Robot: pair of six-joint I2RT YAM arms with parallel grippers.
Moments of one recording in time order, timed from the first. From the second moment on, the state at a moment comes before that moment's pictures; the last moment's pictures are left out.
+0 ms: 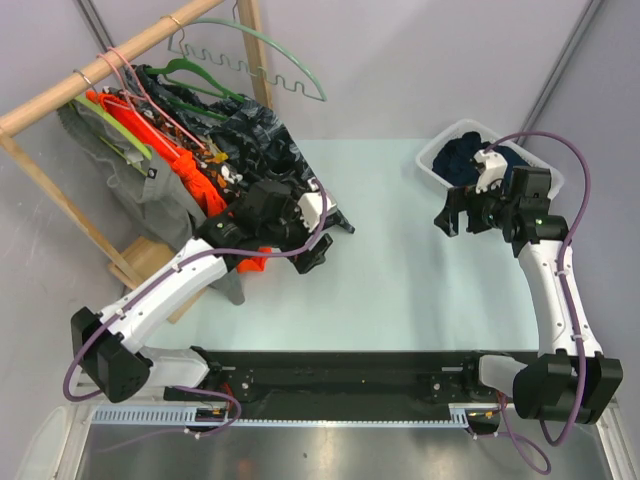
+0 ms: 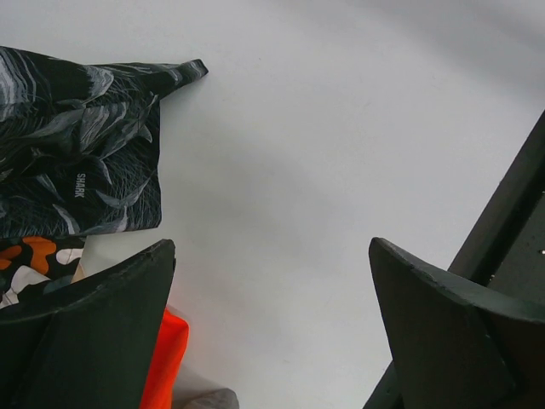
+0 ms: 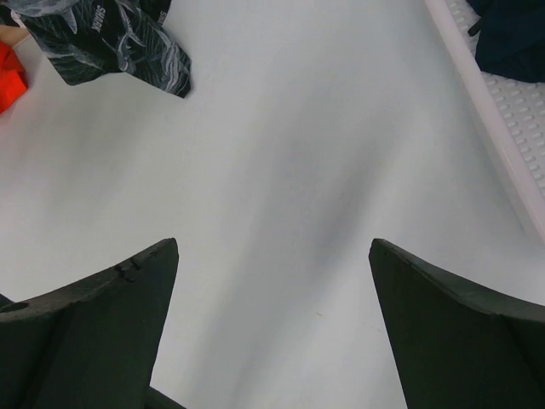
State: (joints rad) left arm -0.69 1.29 1.22 -0.64 0.24 0.26; right arm -0.08 1.17 1.15 -0.65 -0.50 -0.17
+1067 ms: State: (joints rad) left arm -0.69 1.27 1.18 -0.42 0.13 0.18; right arm -0.21 2.07 1.69 -0.01 -0.31 -0.06
